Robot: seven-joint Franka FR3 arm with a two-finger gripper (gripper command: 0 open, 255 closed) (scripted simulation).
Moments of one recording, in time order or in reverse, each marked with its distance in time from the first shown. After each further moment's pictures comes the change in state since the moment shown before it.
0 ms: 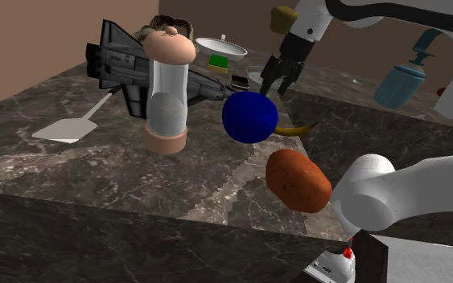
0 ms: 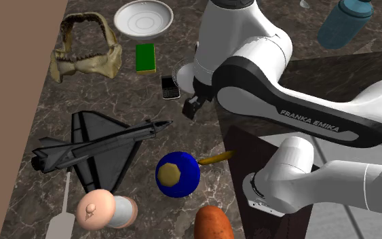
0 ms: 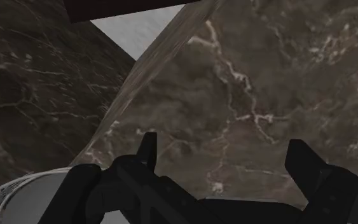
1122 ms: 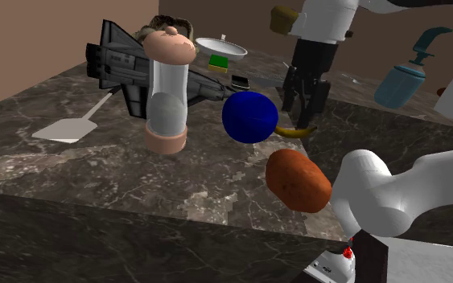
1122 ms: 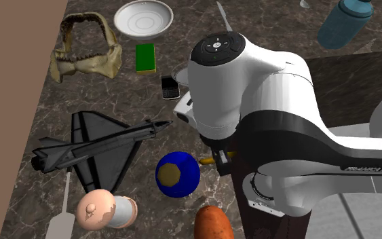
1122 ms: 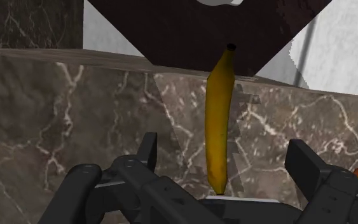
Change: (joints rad) arm 0.354 -0.081 0.048 0.030 0.037 -0.325 -0.539
